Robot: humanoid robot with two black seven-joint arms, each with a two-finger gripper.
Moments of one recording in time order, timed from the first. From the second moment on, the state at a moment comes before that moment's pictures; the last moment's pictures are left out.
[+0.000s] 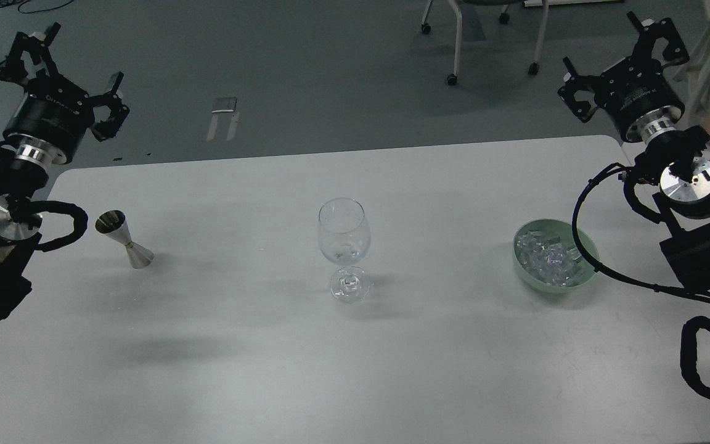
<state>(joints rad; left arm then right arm) -0.80 0.52 -0.84 -0.61 0.03 -0.49 -0.31 0.75 -0.21 1.37 0.64 -0.21 0.36 0.02</state>
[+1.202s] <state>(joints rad) -0.78 0.51 -1.00 -0.53 0.00 -0.49 -0.34 0.75 -0.21 1.38 0.64 -0.21 0.35 0.01</state>
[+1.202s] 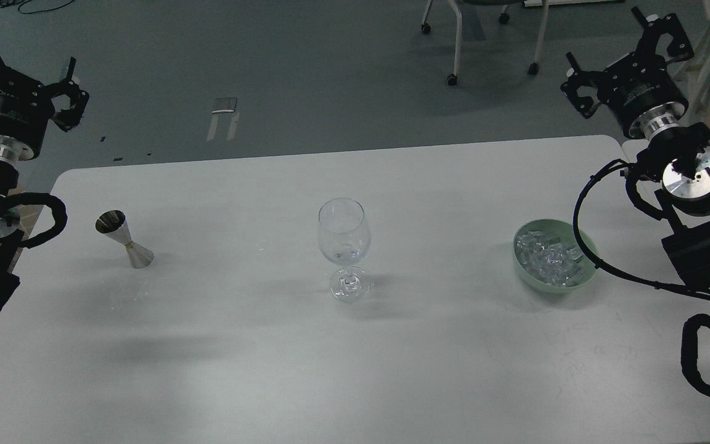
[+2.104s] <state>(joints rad) -0.62 0.62 -1.01 -0.81 -0.02 -0.49 -0.20 0.72 -0.21 1.38 0.65 -0.21 0.35 0.02</state>
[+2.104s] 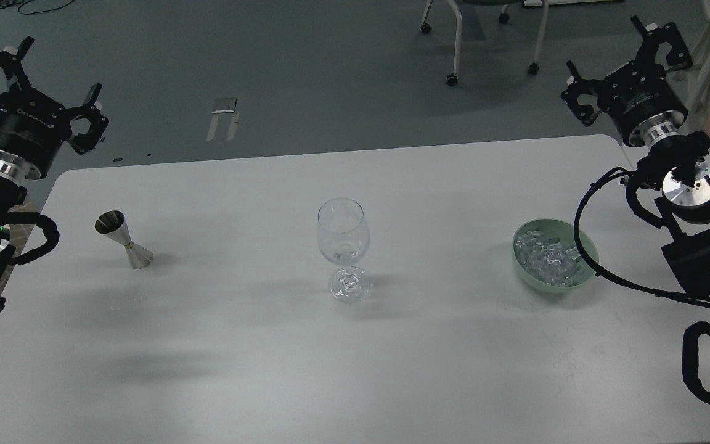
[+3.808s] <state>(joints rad) 0.38 0.53 -1.44 -1.49 -0.16 -0.48 -0.06 0.64 -0.19 1.40 0.68 -0.21 0.35 0.02</state>
